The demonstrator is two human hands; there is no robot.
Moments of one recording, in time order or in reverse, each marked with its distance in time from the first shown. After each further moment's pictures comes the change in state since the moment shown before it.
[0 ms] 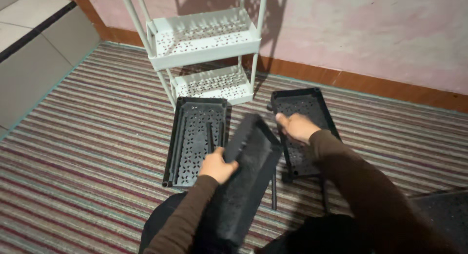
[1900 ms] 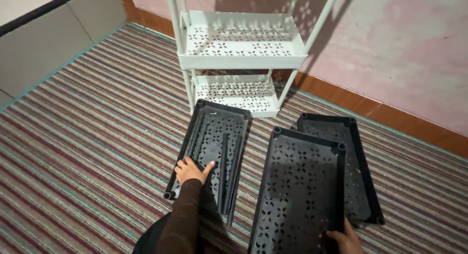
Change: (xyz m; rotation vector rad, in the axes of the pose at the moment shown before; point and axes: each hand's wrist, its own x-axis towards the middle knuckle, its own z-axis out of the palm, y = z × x) left_hand 0.116 -0.189 0.067 0.249 0.391 -0.448; right_hand -0.099 0.184 0.216 1.262 0.060 0.394
